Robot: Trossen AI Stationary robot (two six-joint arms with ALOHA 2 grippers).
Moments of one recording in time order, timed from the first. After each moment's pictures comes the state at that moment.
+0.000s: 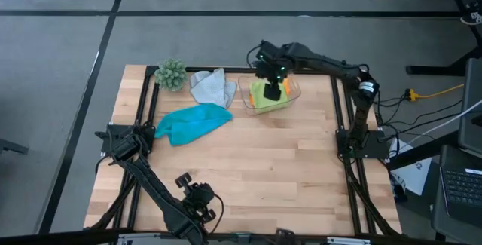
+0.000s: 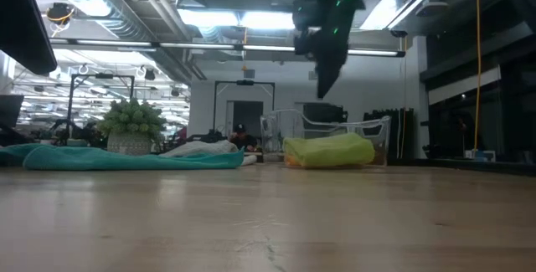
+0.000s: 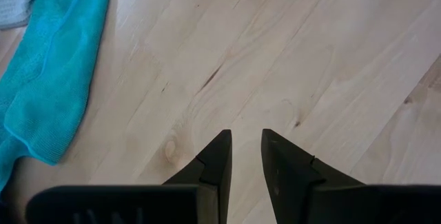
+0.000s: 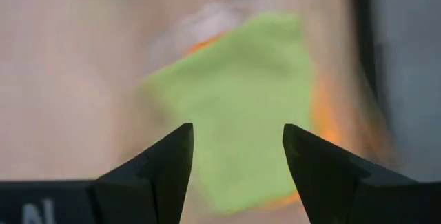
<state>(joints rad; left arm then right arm) -0.83 2.13 1.72 -1.41 -0.59 -1.52 -0.52 1.90 1.74 -1.15 -0.08 -0.32</state>
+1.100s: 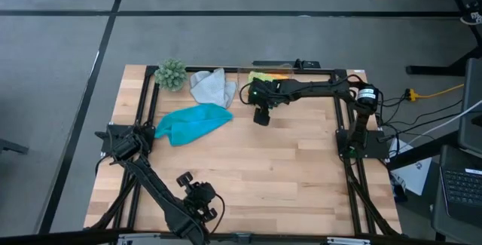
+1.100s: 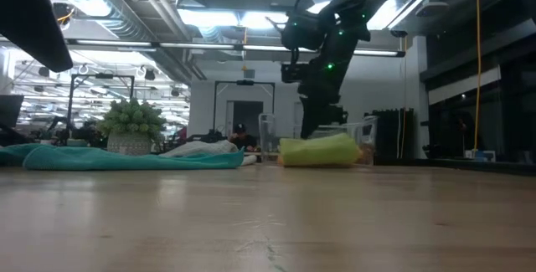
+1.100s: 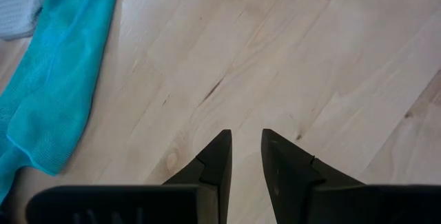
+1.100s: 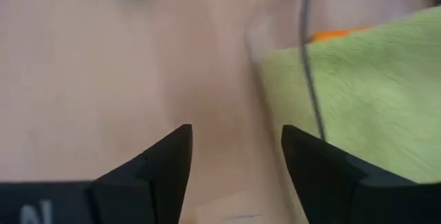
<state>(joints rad) -0.82 2.13 1.72 -1.41 -0.63 -1.51 -0.31 1.87 1.30 -0.58 0.12 -0.10</state>
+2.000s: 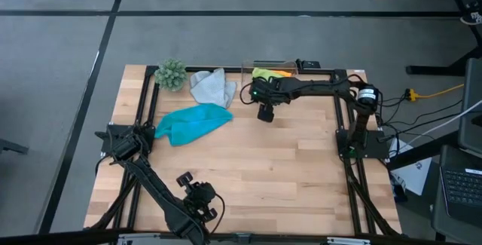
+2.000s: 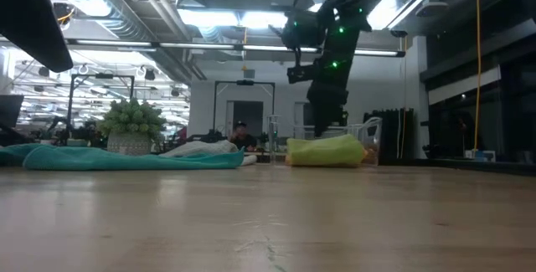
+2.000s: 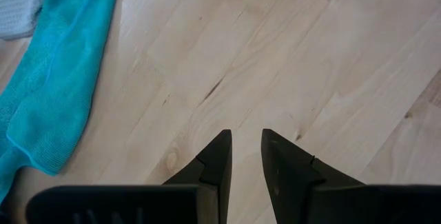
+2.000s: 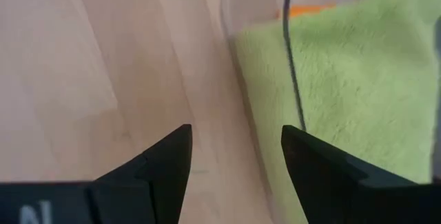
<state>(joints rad) -0.82 2.13 1.72 -1.41 -0.63 -1.51 -0.29 1.87 1.35 -0.74 0.28 -0.11</state>
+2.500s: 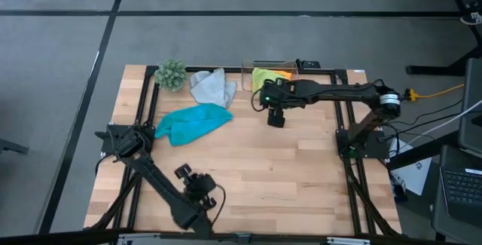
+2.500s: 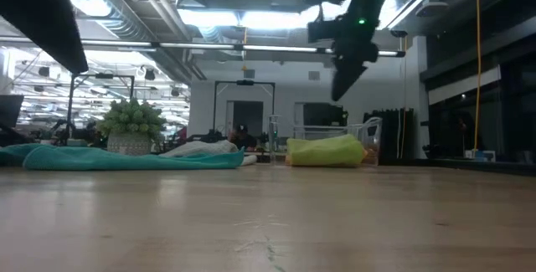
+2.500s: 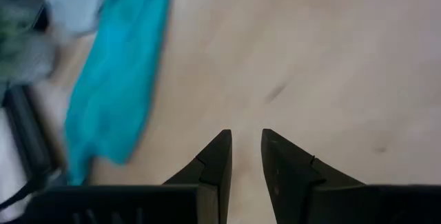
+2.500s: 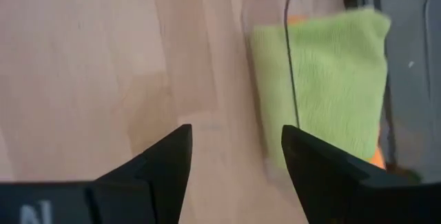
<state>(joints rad) -0.76 2.12 1.72 -1.57 -0.59 -1.52 -0.20 1.63 1.30 -0.86 0.29 -0.12</state>
